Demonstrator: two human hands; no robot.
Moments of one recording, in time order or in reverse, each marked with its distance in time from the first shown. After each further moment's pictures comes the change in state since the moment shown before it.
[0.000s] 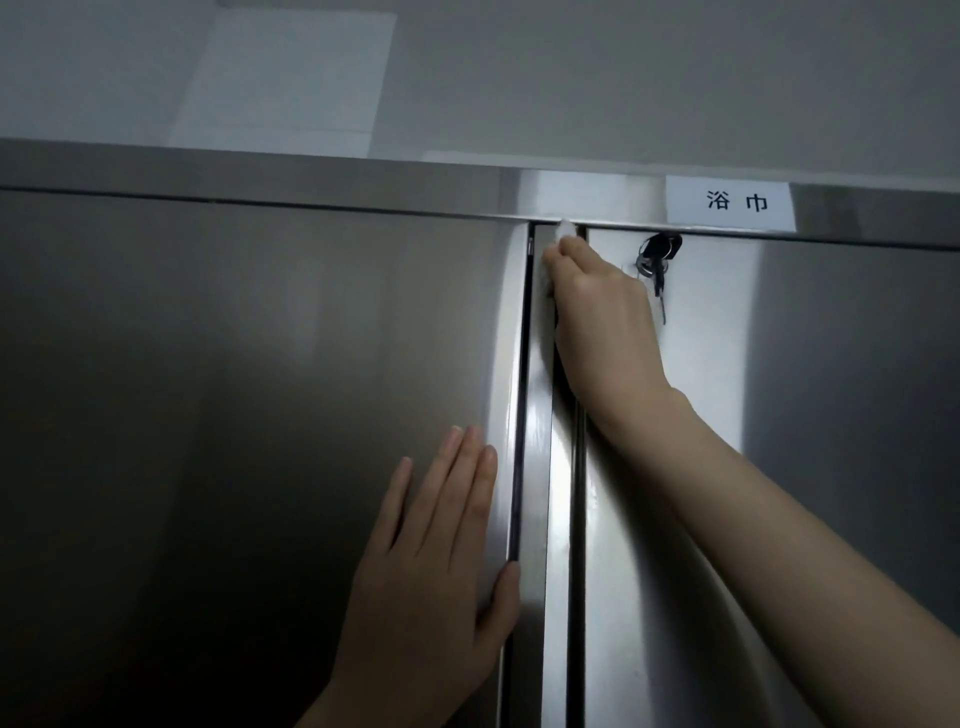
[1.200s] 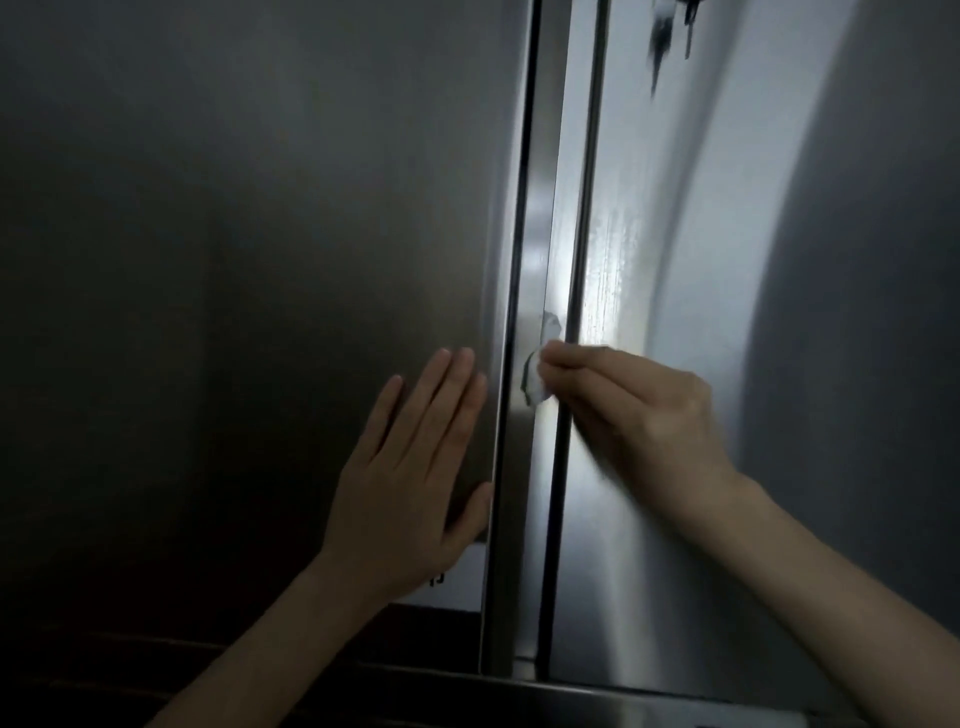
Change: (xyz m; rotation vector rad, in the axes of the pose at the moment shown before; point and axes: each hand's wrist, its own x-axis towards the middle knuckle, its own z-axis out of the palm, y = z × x) left_hand -0.093 0.012 -0.007 -0.009 -0.184 0.079; right_hand -0.206 0.009 -0.005 0.504 -0.002 -0.330
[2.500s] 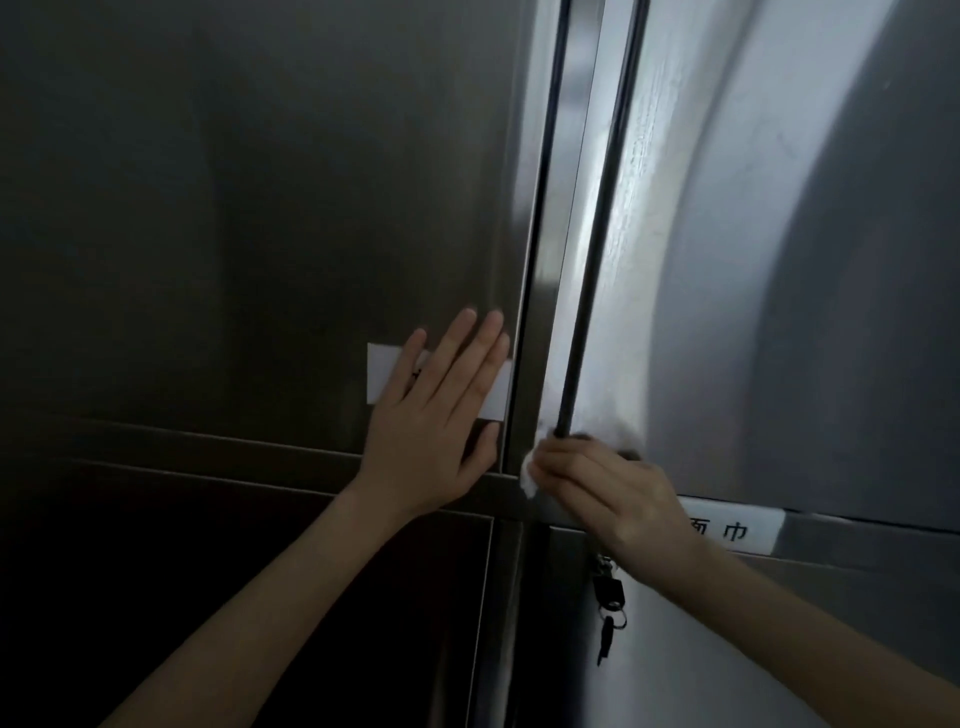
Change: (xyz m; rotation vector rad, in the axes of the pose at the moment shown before) left_hand -0.083 0.032 0.013 -0.056 -0.083 0.001; right_hand -0.141 -0.083 0.015 0.122 -0.273 -0.102
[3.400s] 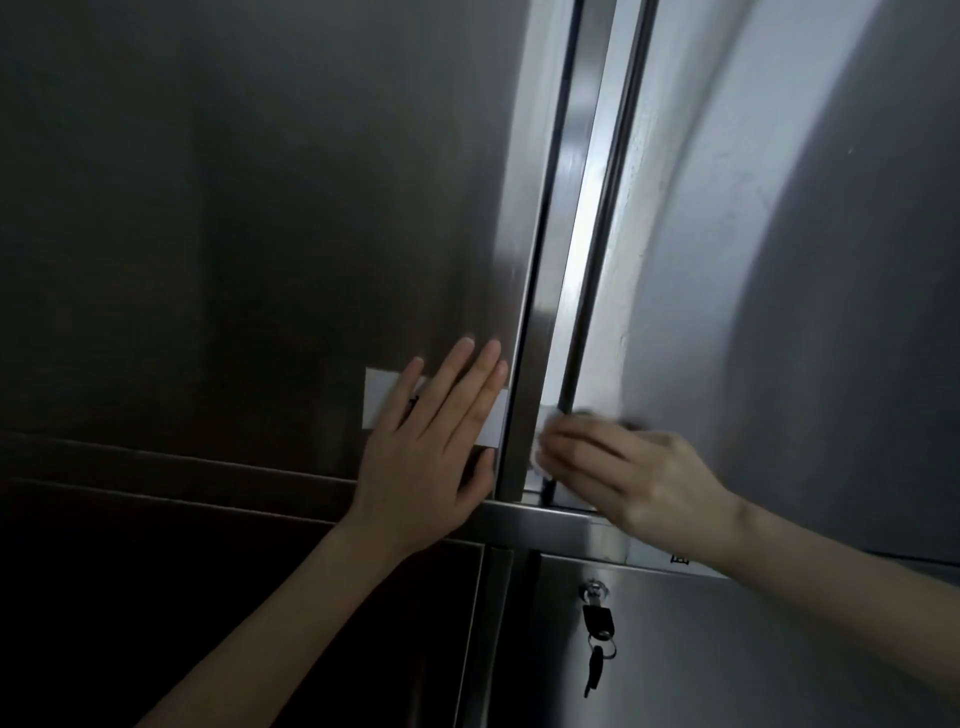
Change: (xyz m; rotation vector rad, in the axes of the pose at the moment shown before) left_hand -0.001 0.005 -0.007 -0.068 -0.004 -0.055; right_hand 0.029 0.032 -0.035 -0.191 -0.166 -0.236
